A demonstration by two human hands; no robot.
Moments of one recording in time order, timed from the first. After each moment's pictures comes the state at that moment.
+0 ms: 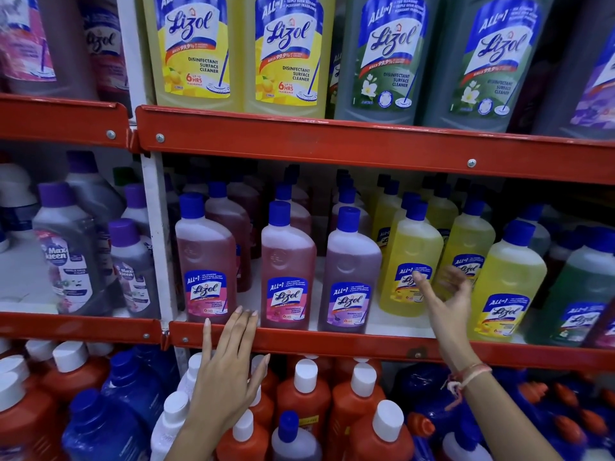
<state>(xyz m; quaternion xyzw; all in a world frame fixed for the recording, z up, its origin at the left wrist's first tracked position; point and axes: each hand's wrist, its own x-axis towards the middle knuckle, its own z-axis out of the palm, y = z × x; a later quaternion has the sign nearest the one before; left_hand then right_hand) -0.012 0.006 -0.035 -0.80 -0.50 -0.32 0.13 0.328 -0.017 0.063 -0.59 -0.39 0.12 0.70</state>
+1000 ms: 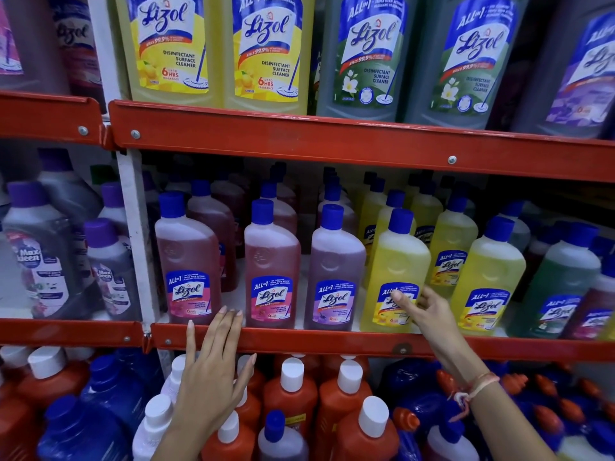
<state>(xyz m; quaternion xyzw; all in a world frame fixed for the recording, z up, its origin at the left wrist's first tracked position) -0.010 0.005 -0.035 -0.79 -0.51 -0.31 0.13 0.326 -0.047 0.072 -0.58 -0.48 0.29 0.60</state>
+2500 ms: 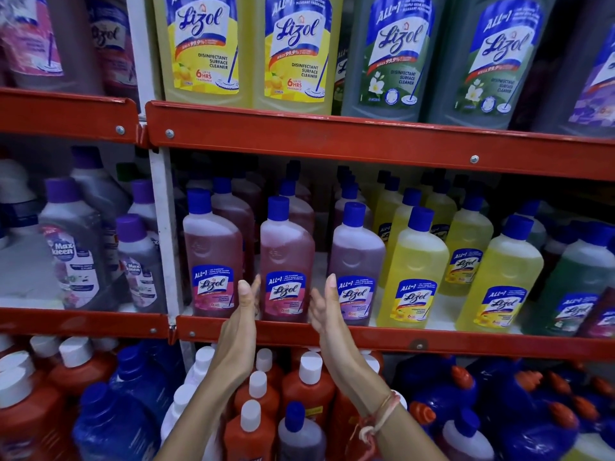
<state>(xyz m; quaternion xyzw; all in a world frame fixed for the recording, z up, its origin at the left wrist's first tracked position) 0.009 -0.014 0.051 -0.56 -0.42 -0.53 -0.48 0.151 -0.039 0.063 -0.47 -0.47 0.50 0.55</state>
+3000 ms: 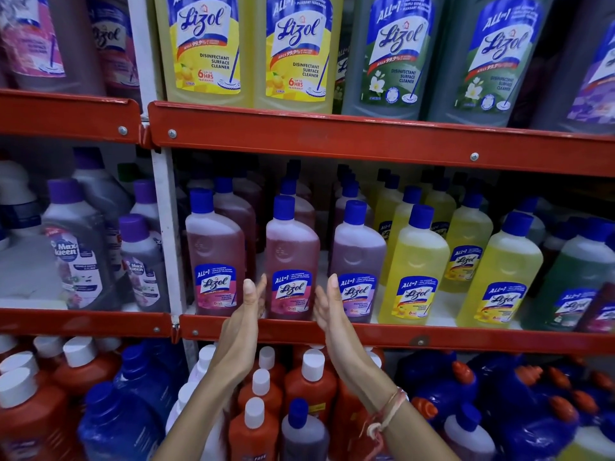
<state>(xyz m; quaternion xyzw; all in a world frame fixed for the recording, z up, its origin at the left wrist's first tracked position) 0.006 -0.017 0.054 -0.59 -0.43 -0.51 -0.47 0.151 -0.046 0.066 -0.50 -0.46 0.48 0.56</state>
